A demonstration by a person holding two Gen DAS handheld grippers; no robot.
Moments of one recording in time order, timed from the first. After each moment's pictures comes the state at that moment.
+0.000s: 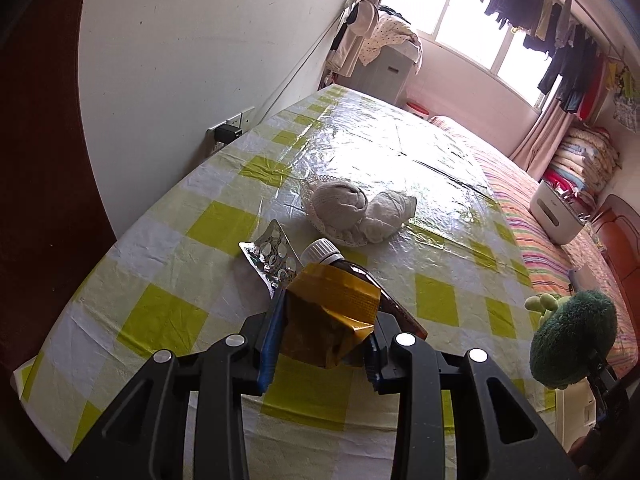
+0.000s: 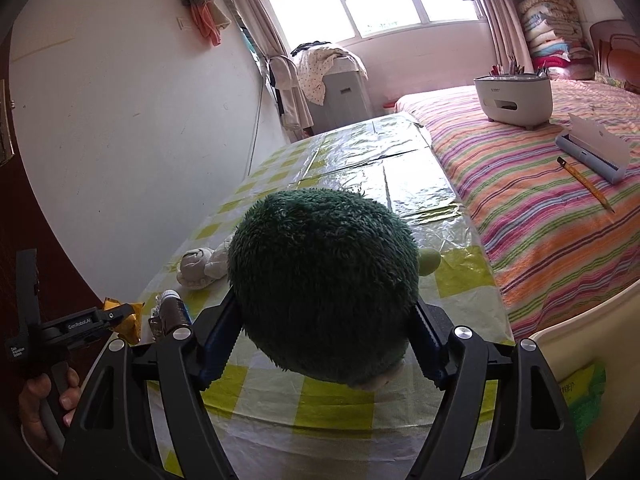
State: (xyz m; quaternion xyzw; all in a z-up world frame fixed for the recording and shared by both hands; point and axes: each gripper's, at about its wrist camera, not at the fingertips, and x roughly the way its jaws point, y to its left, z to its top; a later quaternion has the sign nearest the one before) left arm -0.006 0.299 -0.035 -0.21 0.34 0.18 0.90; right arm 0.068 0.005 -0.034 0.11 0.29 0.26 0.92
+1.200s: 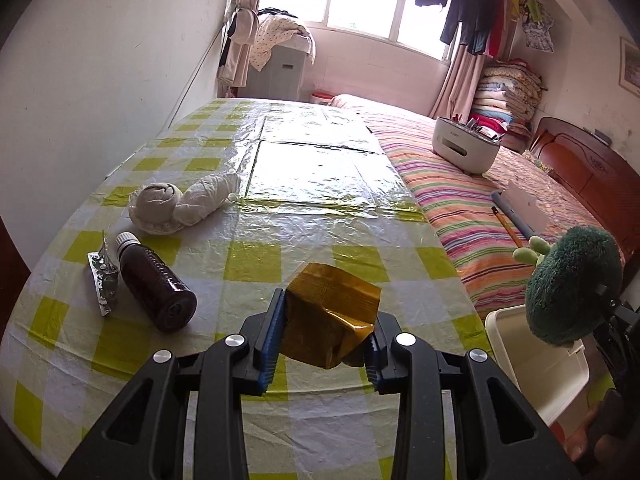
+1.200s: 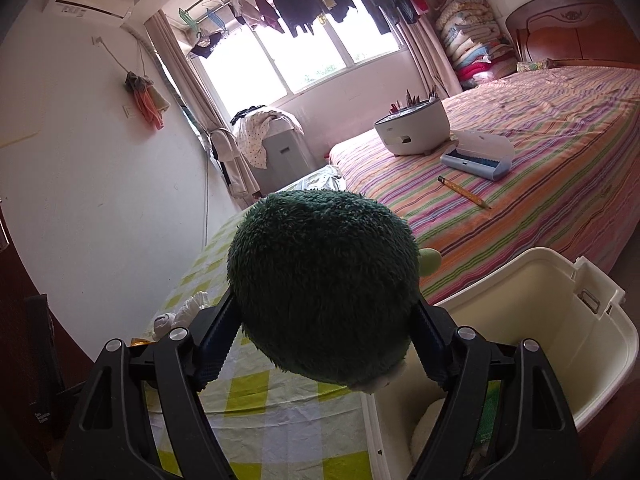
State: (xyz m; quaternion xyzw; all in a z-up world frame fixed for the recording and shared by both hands) left arm 0.020 0.137 -0.025 -0.10 0.33 0.05 0.94; right arm 0.028 -0.135 -0.026 0.21 0.22 0.15 0.94
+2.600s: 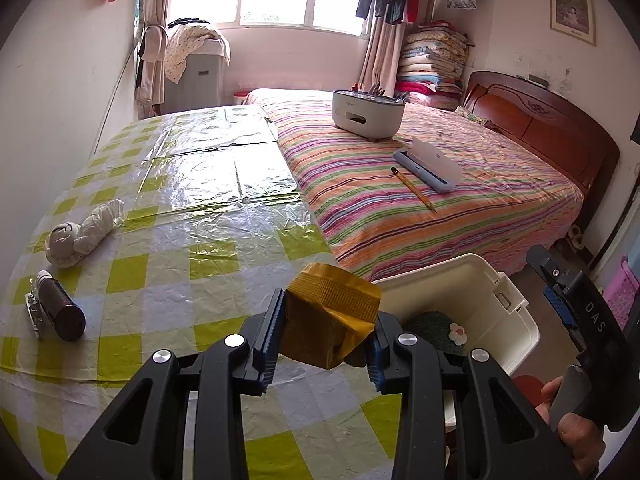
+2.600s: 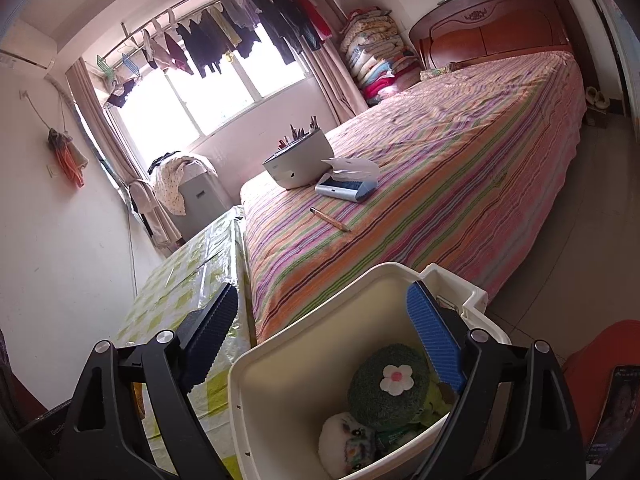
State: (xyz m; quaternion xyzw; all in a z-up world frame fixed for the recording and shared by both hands) left arm 0.022 0.014 -0.010 -0.03 0.34 -0.06 0.94; right arm -0.001 -0.229 -0.046 0.27 0.20 -0.01 0.94
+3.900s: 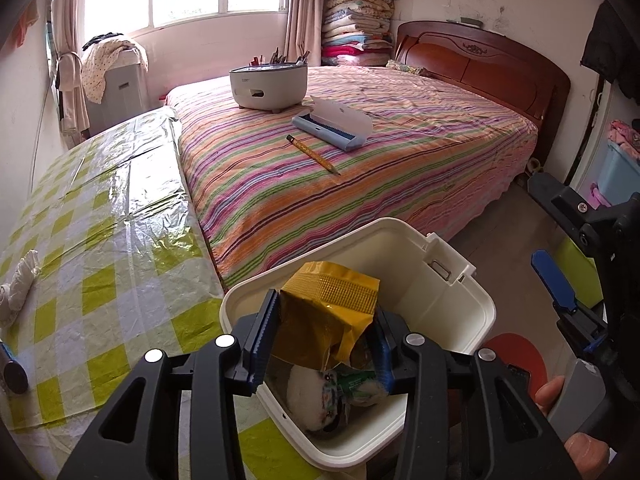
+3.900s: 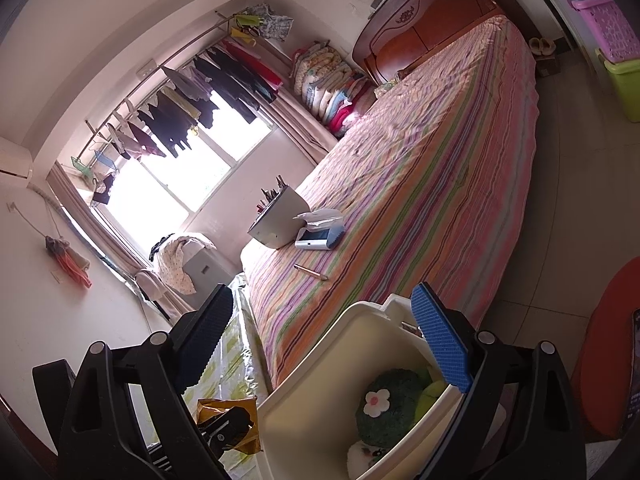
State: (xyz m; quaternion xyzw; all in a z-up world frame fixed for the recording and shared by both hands) left arm 0.047 -0.098 -0.027 0.05 0.37 -0.16 0.91; right arm -0.035 -0.282 -0.055 0.40 0.12 -0.05 0.91
